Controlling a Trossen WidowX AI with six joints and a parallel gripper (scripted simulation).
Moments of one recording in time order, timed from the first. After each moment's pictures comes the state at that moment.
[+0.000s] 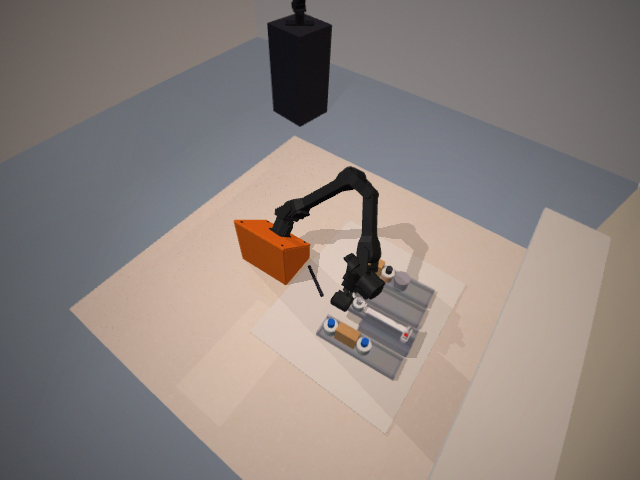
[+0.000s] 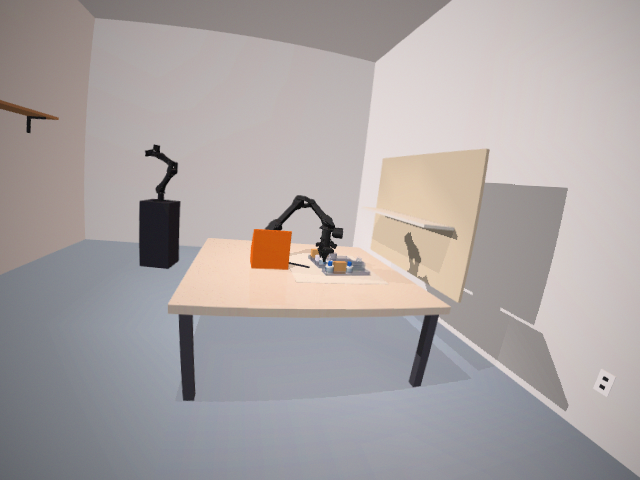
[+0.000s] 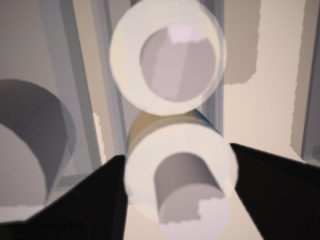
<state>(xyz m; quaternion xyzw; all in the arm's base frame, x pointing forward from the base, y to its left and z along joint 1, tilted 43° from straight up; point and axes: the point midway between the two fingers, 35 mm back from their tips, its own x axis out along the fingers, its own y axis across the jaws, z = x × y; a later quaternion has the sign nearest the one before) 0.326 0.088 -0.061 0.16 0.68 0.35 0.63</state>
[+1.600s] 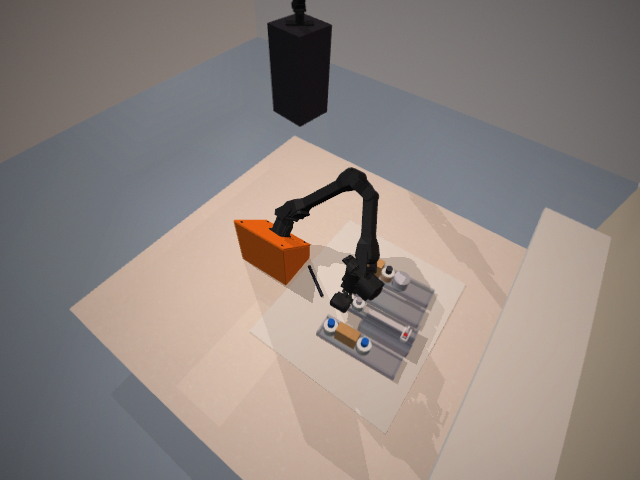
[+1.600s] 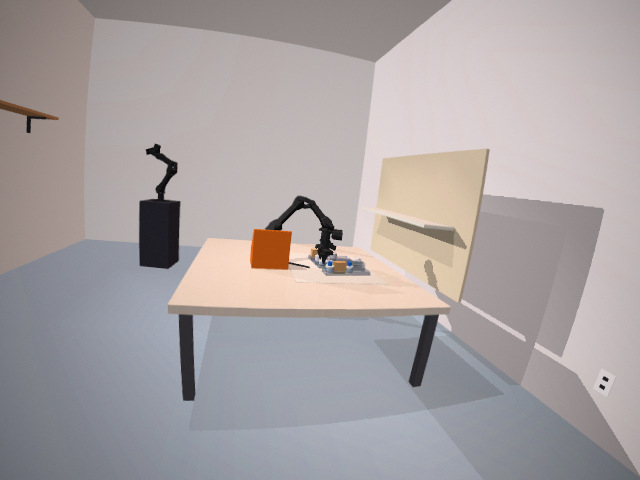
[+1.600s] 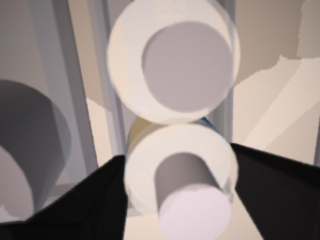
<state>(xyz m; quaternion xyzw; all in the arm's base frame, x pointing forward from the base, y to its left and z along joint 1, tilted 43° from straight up) 0.322 0.096 -0.069 0.16 0.68 0.35 0.63</state>
